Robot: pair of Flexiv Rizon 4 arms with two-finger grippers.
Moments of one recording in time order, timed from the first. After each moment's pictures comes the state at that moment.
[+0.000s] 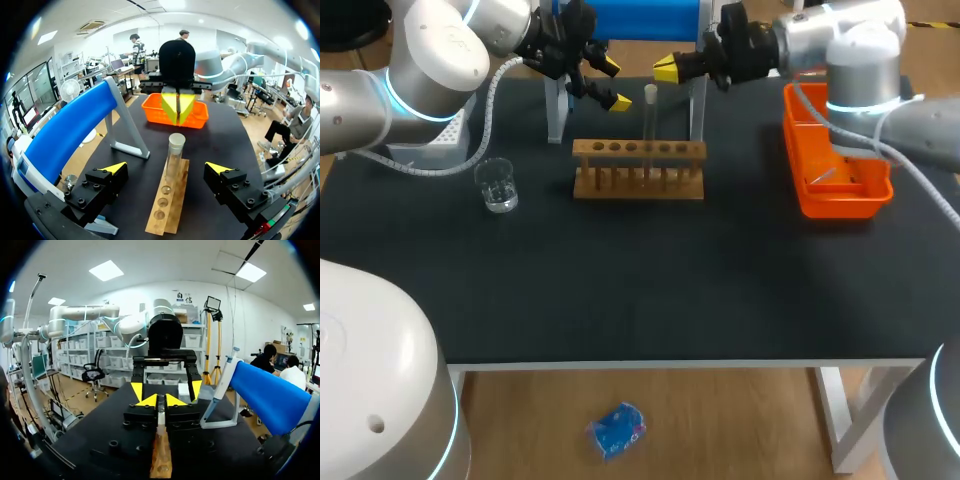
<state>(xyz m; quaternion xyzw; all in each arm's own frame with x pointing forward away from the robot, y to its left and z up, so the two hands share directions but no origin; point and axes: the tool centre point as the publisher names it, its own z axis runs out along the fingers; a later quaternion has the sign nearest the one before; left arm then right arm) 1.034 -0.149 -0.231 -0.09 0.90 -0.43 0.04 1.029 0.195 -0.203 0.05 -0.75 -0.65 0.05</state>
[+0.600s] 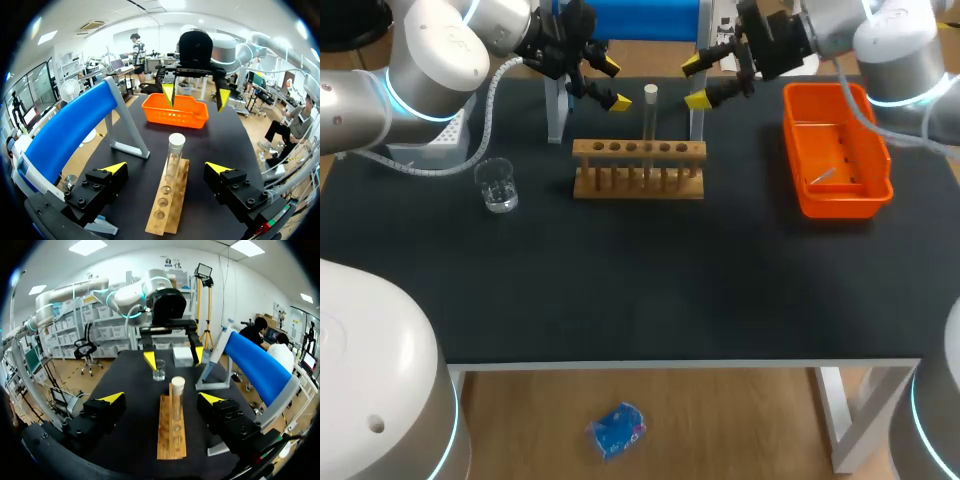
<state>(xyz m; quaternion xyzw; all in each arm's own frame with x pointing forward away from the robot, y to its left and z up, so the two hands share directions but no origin) 1.034 -0.149 -0.231 -0.09 0.90 -0.43 0.04 1.002 0.143 -0.218 -0.01 -0.86 -0.51 0.02</state>
